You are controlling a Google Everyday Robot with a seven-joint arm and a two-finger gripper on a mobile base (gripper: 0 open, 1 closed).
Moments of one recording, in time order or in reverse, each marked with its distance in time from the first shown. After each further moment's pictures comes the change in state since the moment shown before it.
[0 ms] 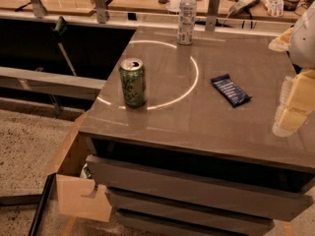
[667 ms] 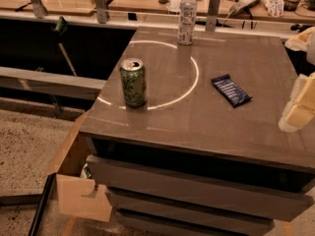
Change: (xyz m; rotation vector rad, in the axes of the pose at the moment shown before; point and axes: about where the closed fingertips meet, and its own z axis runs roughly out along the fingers) arm 0.024 -0.014 0.000 0.043 -0.072 0.098
